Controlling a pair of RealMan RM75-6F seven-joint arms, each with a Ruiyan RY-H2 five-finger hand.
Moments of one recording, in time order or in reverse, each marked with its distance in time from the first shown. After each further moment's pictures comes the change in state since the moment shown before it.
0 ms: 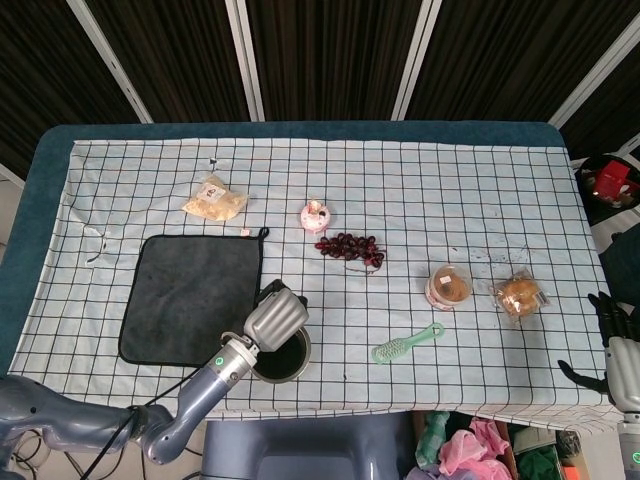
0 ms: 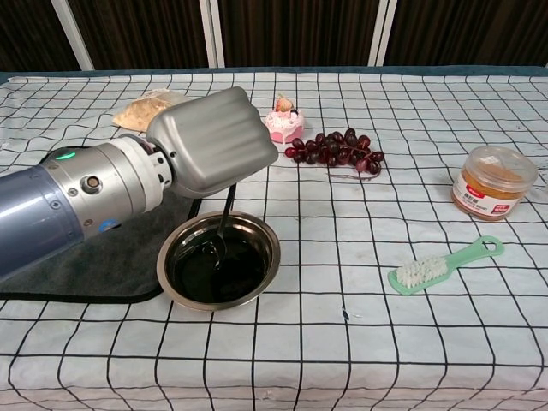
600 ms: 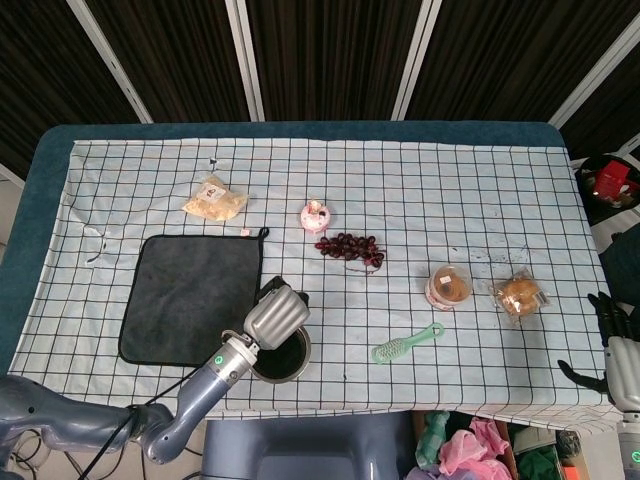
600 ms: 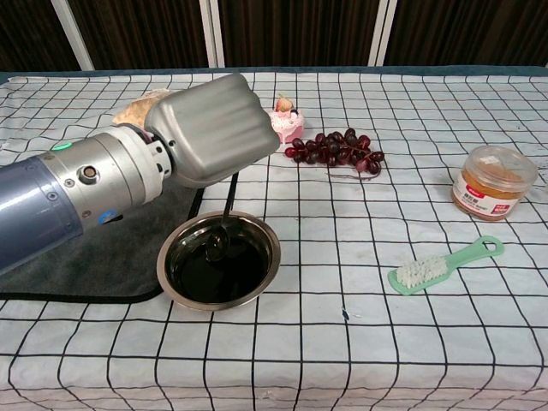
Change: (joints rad) left arm -0.002 0.004 -0.018 -0.004 0.020 0.015 -0.005; right arm 0.003 -0.004 0.001 0.003 0.006 -0.007 -0.004
